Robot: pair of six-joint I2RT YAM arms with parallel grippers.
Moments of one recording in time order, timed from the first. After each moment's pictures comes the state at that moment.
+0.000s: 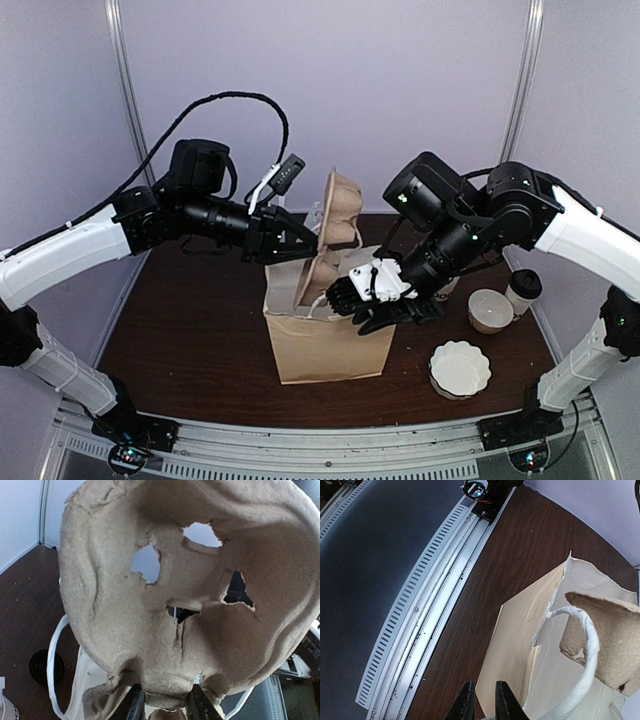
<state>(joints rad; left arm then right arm) -0.86 1.40 1.37 -0.33 0.74 -0.16 1.16 1.49 1.72 -1.18 -0.33 -0.79</state>
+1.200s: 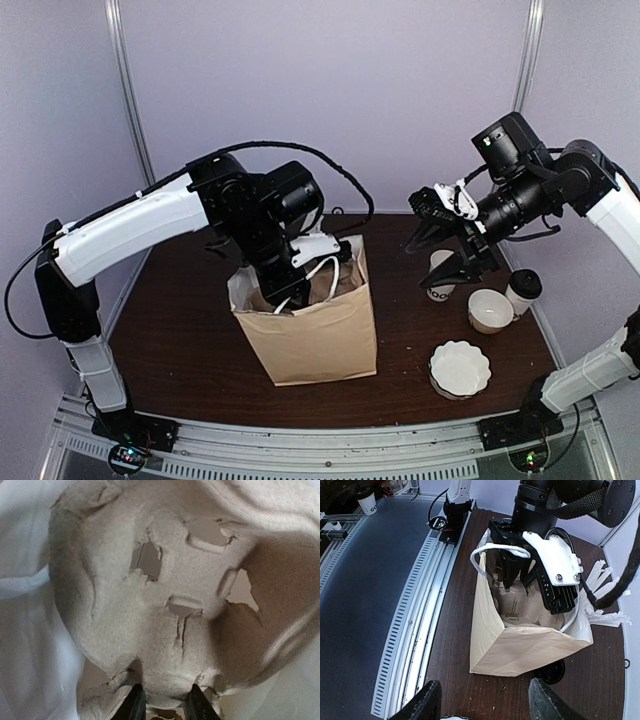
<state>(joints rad) -1.06 1.81 1.94 -1.33 0.12 0.16 0.78 1.31 1.71 -1.26 -0.58 -0.78</state>
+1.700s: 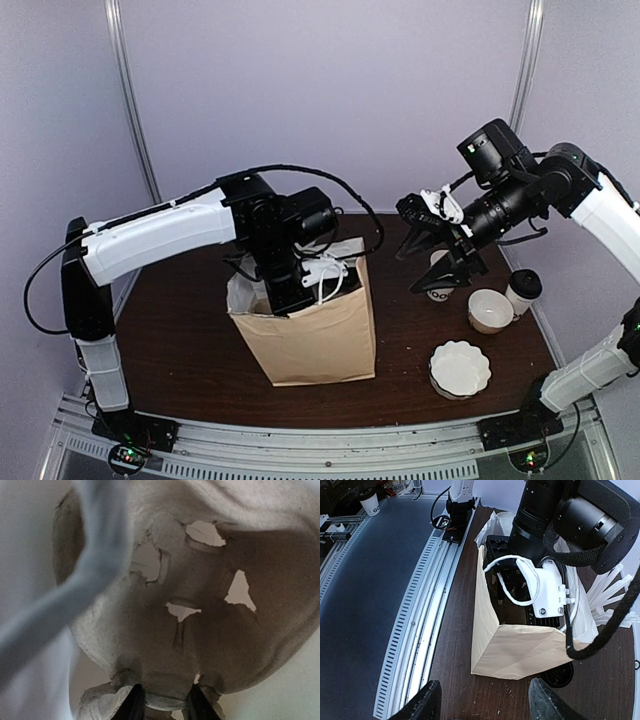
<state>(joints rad) -1.06 1.91 1.92 -1.38 0.13 0.20 0.78 1.35 1.68 -1.22 -0.62 -0.78</state>
